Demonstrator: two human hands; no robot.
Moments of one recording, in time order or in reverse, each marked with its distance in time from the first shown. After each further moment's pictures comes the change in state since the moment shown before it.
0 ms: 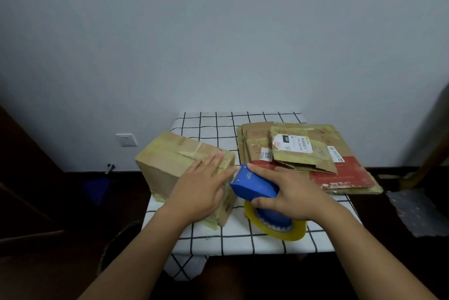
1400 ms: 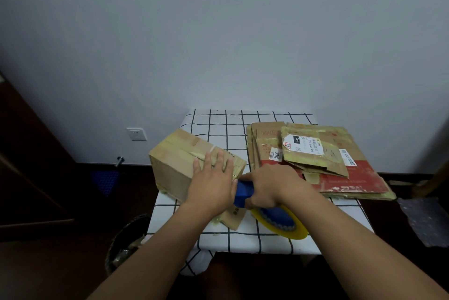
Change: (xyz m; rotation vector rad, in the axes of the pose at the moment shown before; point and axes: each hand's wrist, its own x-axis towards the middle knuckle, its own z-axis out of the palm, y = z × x) left_hand 0.011 0.016 0.009 0.120 -0.147 -0.293; right_hand 0.055 -0.051 0.004 -0.417 -0.279 0.025
